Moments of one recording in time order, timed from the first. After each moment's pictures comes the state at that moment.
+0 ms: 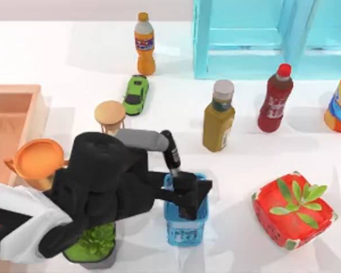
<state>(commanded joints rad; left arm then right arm) -0.71 1.65 0.48 0.64 0.26 -0.50 0.00 0.00 0.00 0.00 0.00 0.00</state>
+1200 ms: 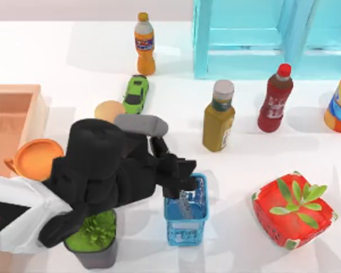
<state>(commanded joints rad) -0.69 1.63 0.52 0.63 0.27 -0.50 0.00 0.00 0.00 0.00 0.00 0.00</state>
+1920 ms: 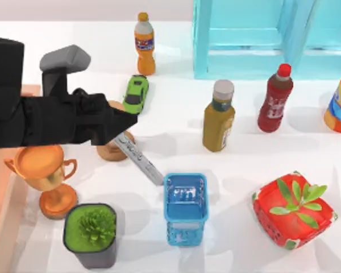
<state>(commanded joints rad) -0.31 1.31 0.75 -0.11 0.64 -0.30 0.00 0.00 0.00 0.00 0.00 0.00</state>
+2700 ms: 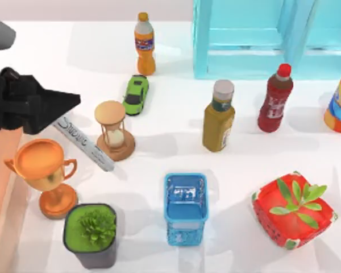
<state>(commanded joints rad) -0.10 1.08 0.83 -0.42 0.76 -0.12 0.00 0.00 0.00 0.00 0.00 0.00</state>
